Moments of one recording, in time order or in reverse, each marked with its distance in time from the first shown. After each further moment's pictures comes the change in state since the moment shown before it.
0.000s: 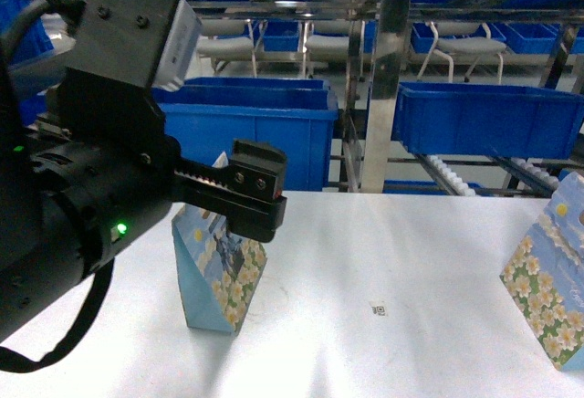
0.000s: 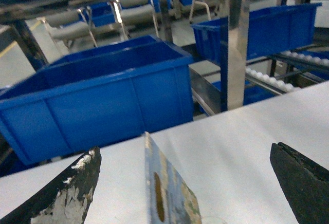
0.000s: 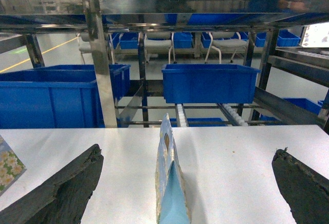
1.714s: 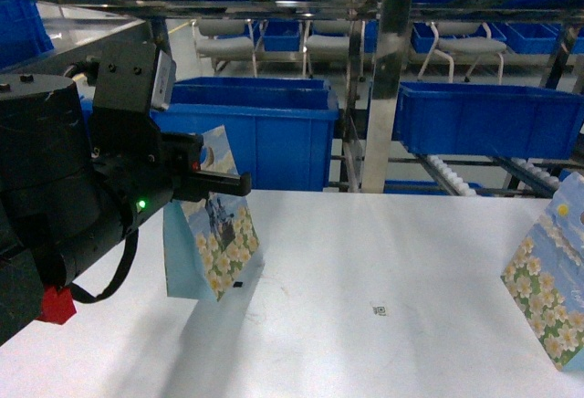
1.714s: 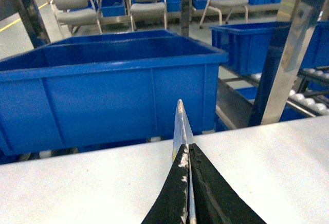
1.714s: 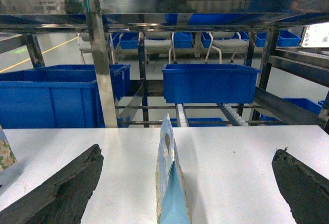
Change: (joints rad) left arm 0.166 0.354 0.216 0.158 0.124 -0.112; right arm 0.000 0.000 0.000 0.000 0.000 0.000
